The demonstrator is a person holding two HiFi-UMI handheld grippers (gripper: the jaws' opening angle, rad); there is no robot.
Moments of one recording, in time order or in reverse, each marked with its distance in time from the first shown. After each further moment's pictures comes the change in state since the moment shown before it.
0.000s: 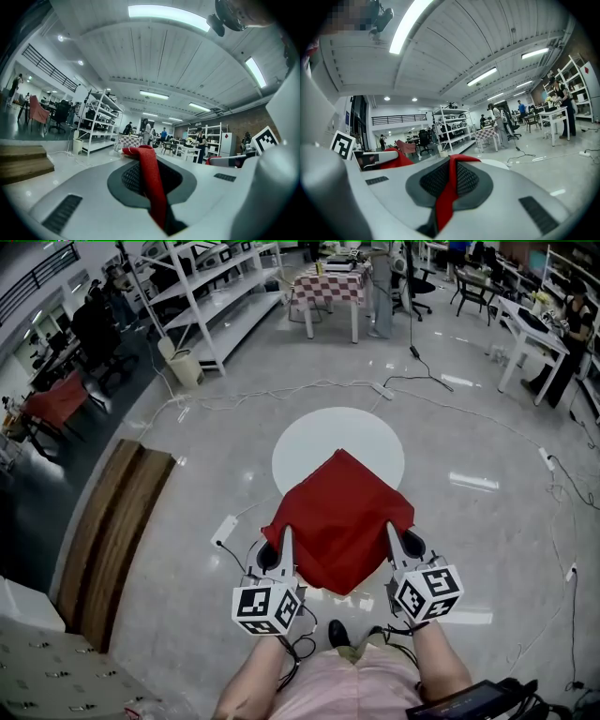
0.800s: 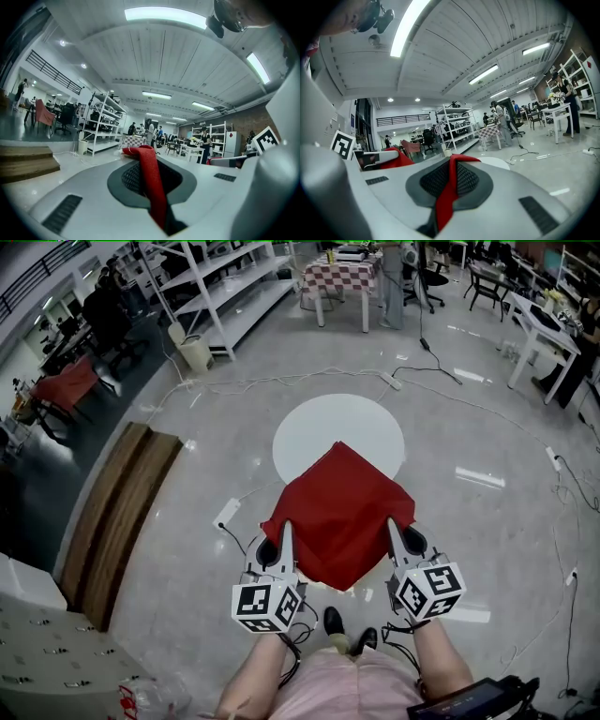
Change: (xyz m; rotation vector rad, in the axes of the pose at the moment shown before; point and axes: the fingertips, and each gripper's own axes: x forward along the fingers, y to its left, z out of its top) left arm -0.030 -0.022 -0.019 0.002 -0.008 0.057; right arm -0.028 -0.003 -0.021 0.009 0.015 0.050
